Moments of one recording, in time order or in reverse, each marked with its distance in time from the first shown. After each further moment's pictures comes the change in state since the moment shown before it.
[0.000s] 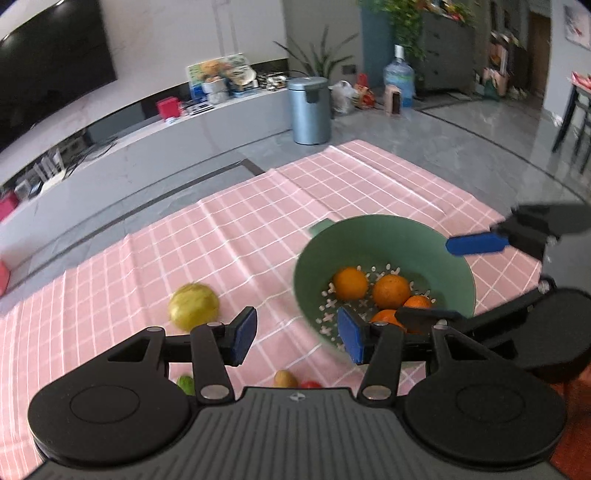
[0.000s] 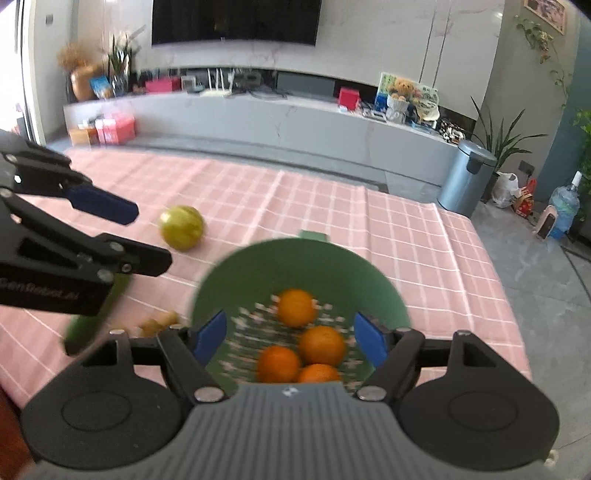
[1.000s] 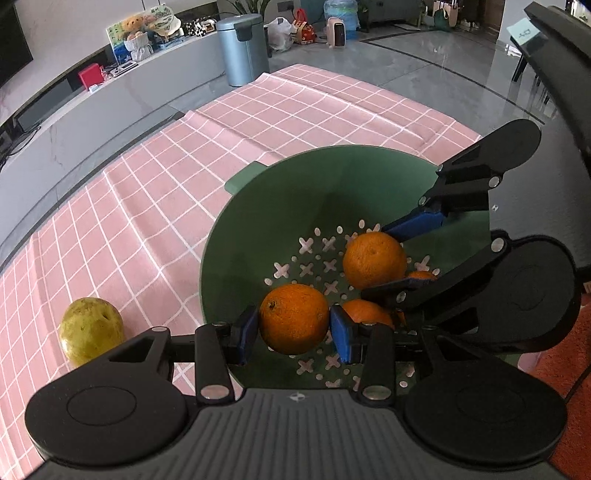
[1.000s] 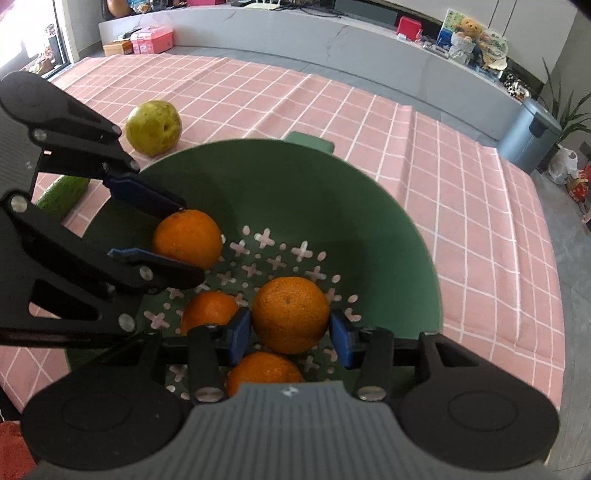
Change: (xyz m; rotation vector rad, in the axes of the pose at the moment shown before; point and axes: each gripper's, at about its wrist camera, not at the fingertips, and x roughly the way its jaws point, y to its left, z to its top) left arm 0.131 -0.037 0.009 0.169 0.197 -0.143; right arm 0.119 -0.052 -0.006 -0.155 0.295 0.127
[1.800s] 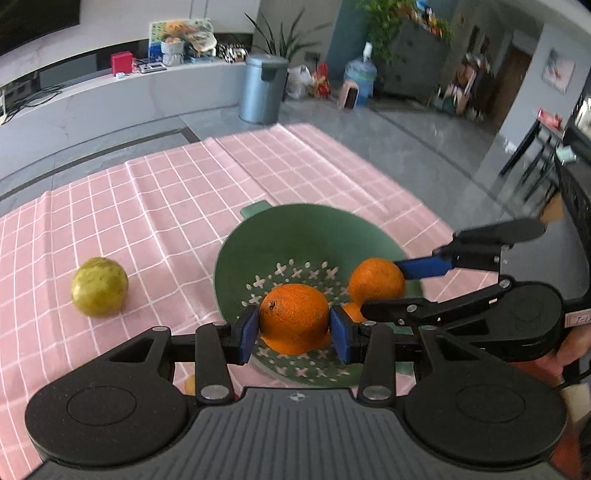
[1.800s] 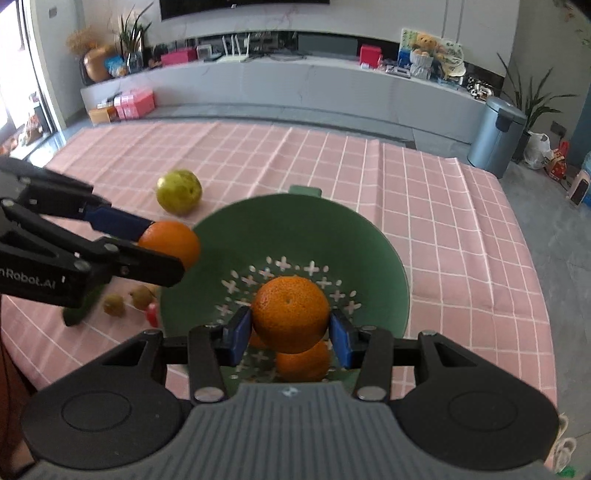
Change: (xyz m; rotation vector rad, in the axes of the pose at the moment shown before) left arm -0.060 0.023 -0.017 -0.236 -0.151 -0.134; right arm -0.077 0.009 -0.021 0.149 -0.143 -0.002
